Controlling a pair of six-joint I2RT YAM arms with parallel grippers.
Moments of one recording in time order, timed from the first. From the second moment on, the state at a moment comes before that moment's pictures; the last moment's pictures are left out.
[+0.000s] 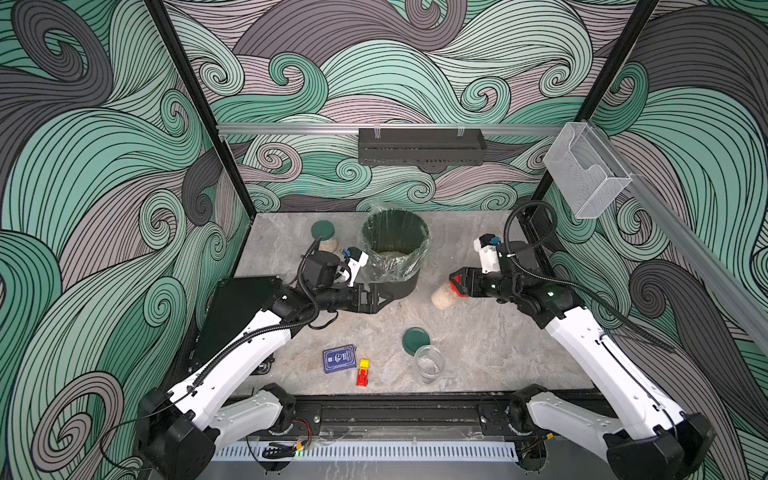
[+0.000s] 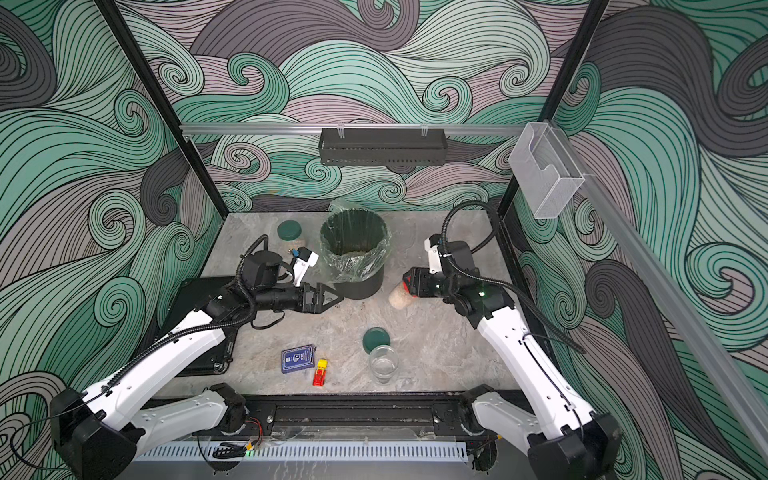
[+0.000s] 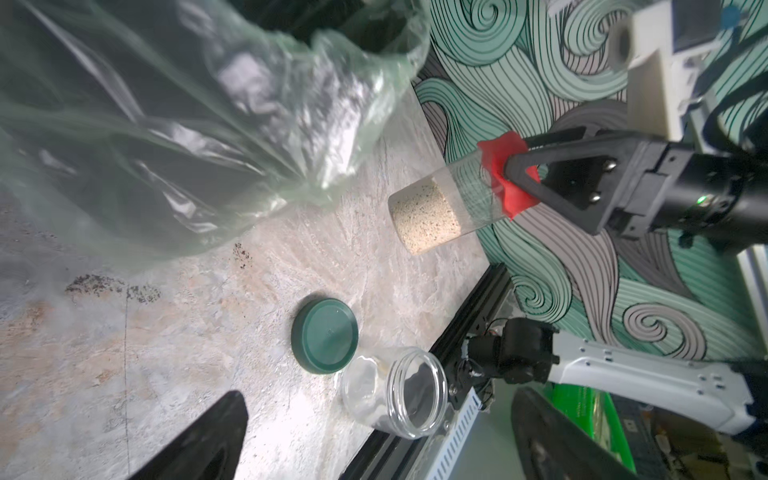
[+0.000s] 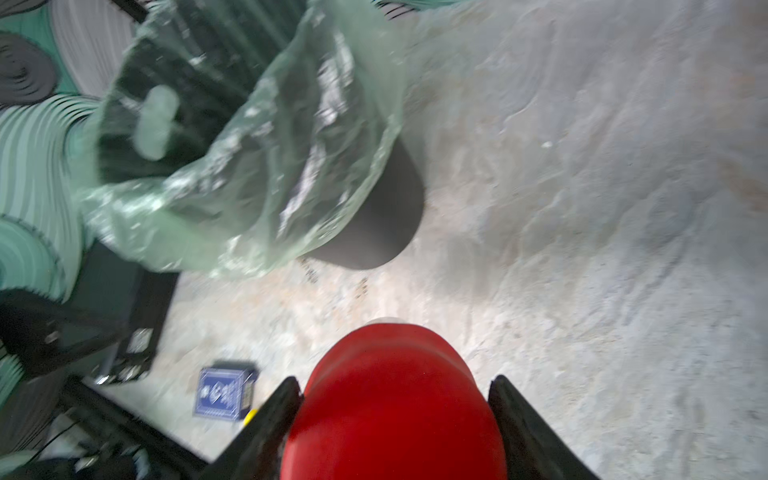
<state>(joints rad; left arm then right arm) -0.59 1.07 0.92 -0.48 0.50 -0.48 0.40 1.06 1.07 -0.74 -0.22 0.35</state>
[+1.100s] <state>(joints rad) -1.06 0.98 0.66 -0.05 -0.03 -0.02 0.61 1.03 1.14 -0.72 -0.56 0.49</state>
